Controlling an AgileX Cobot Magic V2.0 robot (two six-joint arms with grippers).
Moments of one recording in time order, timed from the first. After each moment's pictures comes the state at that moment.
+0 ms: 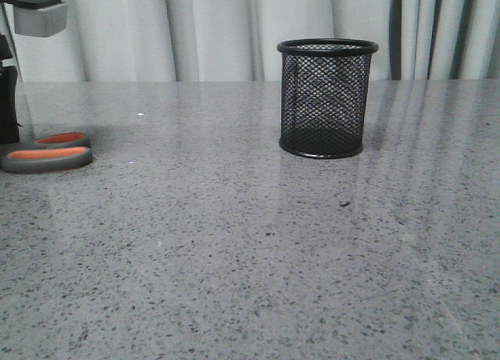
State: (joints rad) left arm -0.14 1.74 -1.37 -0.14 1.17 1.32; right arm 0.04 0.72 -0.77 0.37 0.83 -0.23
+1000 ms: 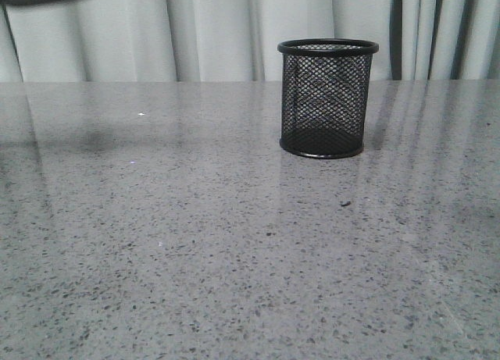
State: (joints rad) left arm -0.24 1.43 -1.52 -0.14 1.24 1.17; right arm 0.04 0.73 -0.77 0.74 0.82 -0.45
